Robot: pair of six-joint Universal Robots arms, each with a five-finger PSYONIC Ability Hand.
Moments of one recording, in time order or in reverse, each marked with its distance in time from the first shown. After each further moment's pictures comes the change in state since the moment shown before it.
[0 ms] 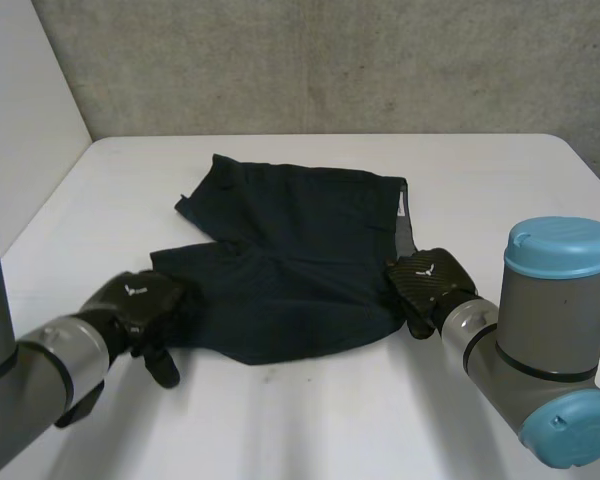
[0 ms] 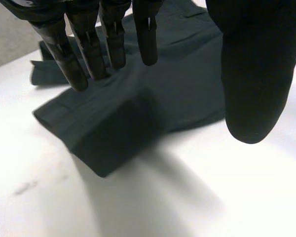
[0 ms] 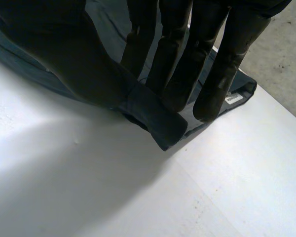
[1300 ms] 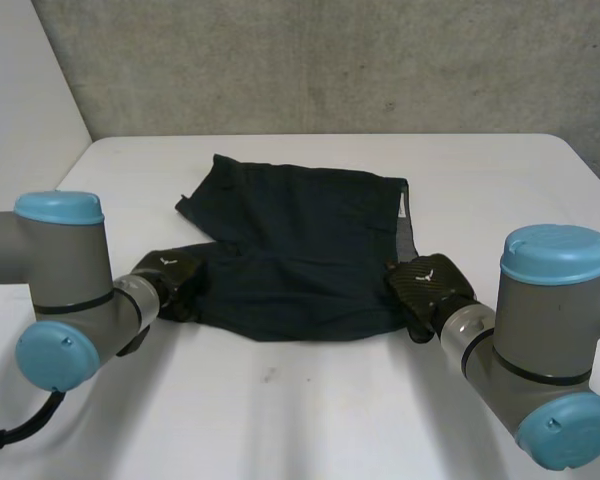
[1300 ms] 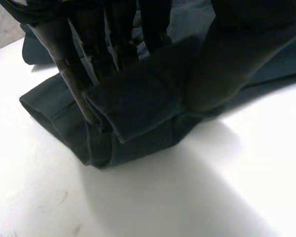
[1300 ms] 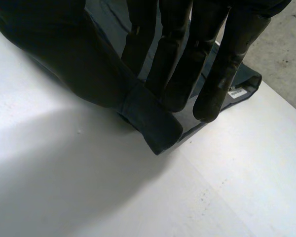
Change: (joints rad) left arm 0.028 -0.540 0.392 0.161 -0.024 0.044; right arm -0.003 0.024 0.011 -0.025 -0.001 -0.005; left_hand 0.618 0.650 0.625 0.645 0.632; right_hand 0.000 0.000 0.000 0.000 0.000
